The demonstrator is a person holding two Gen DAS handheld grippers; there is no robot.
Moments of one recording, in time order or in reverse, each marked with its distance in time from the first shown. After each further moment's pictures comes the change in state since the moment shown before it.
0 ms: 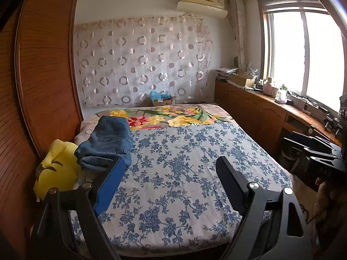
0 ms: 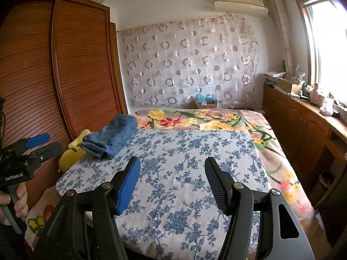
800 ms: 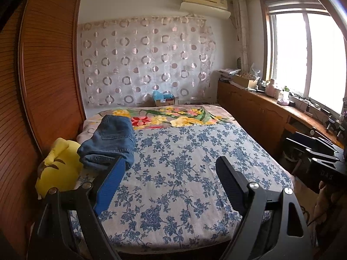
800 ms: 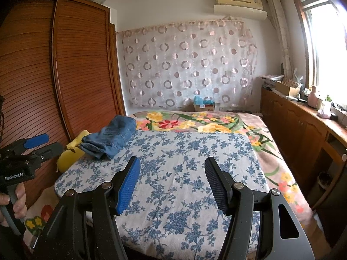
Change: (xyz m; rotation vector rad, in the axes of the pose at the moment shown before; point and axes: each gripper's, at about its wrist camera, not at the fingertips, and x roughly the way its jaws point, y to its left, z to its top) left arm 0.001 0.003 -0.002 -0.006 -0.001 0.007; right arm 0.002 -0.008 0.002 -0.011 -0.013 -0.003
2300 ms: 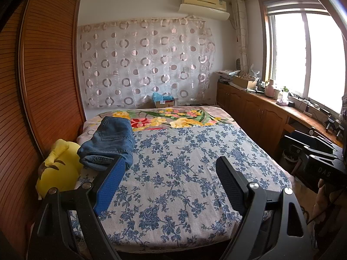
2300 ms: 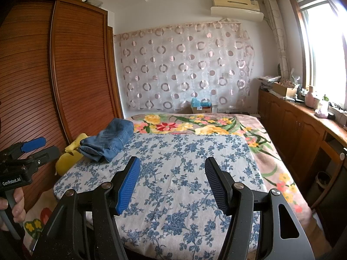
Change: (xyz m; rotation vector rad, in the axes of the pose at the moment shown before) left arm -0.003 0.000 -0.003 0.000 -0.002 0.000; right arm 0.001 0.002 -0.002 0.006 -0.014 -0.012
